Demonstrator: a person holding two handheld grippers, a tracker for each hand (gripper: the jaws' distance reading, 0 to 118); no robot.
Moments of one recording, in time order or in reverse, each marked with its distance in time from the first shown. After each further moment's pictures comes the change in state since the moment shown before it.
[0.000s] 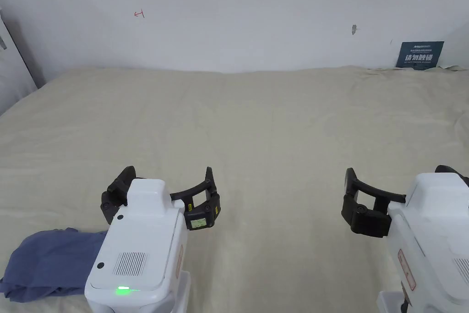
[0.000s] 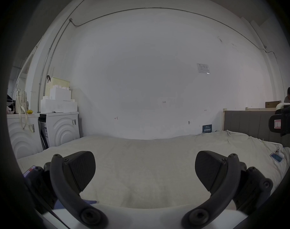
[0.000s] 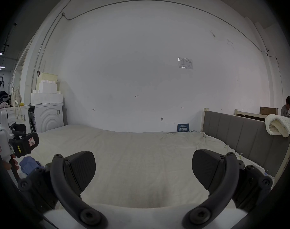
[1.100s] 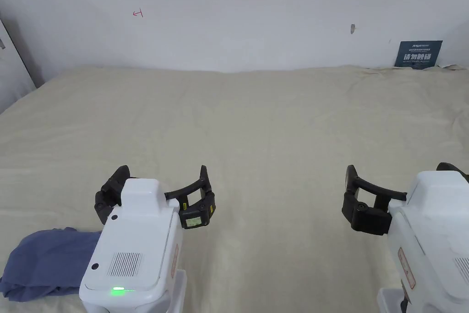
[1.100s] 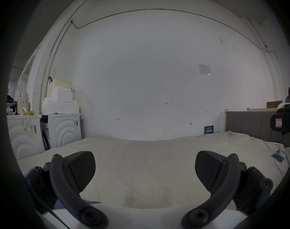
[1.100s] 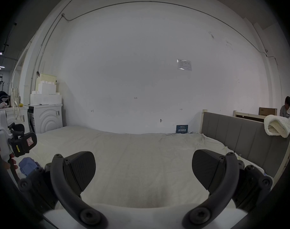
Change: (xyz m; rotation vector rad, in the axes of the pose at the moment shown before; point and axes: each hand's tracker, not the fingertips) left arm -0.003 0.001 0.001 0.009 0.017 -0.001; right arm 0.003 0.002 0.002 0.015 -0.010 0.003
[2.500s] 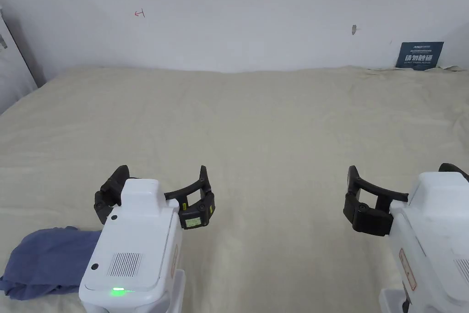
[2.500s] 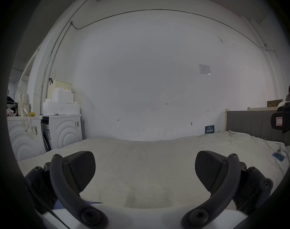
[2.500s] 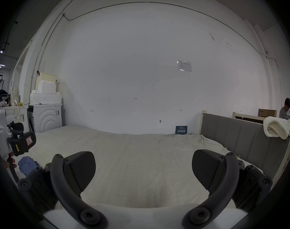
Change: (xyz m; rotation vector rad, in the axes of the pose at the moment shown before) left arm -0.001 0.000 0.003 0.005 0.005 -0.007; right arm 0.000 0.000 0.002 0.004 -0.004 0.009
